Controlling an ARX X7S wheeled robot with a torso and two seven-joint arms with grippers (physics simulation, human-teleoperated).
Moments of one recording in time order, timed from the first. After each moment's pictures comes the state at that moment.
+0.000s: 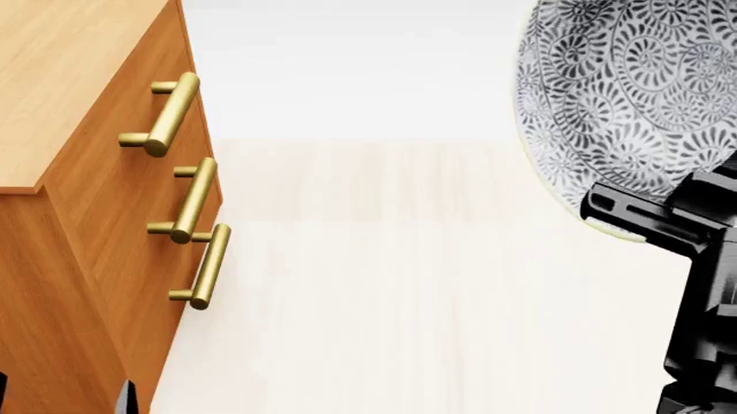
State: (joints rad) left arm 0.19 -0.41 0.33 0.53 -0.25 0.08 -0.42; right arm 0.49 0.63 -0.14 -0.52 0.65 0.37 0.82
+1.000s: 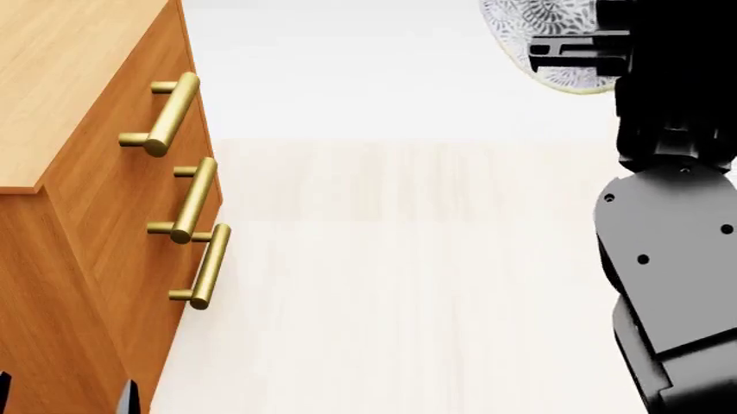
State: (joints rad) left arm 0.18 -0.42 0.34 0.51 -0.27 0.08 -0.42; right arm 1.05 0.55 -0.48 0.03 0.40 0.41 0.54
